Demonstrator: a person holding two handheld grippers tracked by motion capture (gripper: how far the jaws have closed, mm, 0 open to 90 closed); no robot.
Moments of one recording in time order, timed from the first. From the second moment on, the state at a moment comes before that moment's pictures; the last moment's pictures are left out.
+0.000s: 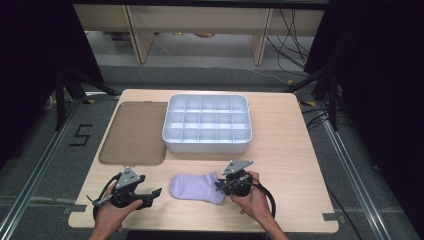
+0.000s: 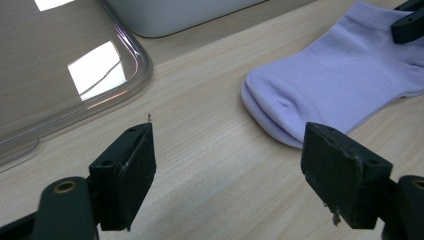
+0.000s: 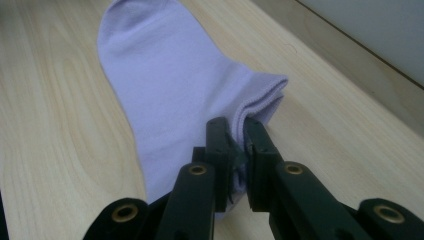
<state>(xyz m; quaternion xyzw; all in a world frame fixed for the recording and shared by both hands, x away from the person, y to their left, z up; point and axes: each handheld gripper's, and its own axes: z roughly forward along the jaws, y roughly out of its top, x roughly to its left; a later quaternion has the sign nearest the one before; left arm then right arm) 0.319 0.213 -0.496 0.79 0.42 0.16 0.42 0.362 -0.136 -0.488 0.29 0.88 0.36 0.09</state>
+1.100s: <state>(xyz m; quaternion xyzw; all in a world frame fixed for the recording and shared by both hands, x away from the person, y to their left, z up) 0.331 0.171 -0.496 0.79 0.39 0.08 0.46 0.368 -0.210 -0.489 0.29 0.89 0.34 0.05</state>
